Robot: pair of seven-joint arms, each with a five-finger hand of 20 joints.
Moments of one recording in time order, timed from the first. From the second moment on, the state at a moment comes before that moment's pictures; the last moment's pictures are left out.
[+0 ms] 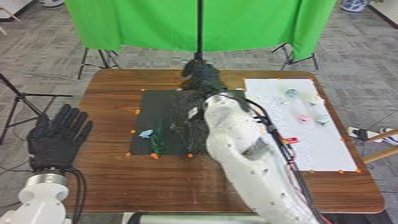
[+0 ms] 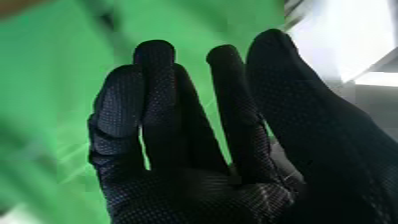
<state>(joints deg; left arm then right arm) 123.0 -65.8 -101.7 -120.7 7.9 14.6 13.2 -72.0 -82.2 57.4 -99.0 -139.4 -3.3 25.3</state>
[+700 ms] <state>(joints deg) 123.7 -66.3 -101.9 -121.0 8.4 15.3 12.2 -97.7 -55.6 90.6 -109.2 -137.0 -22.3 21.6</state>
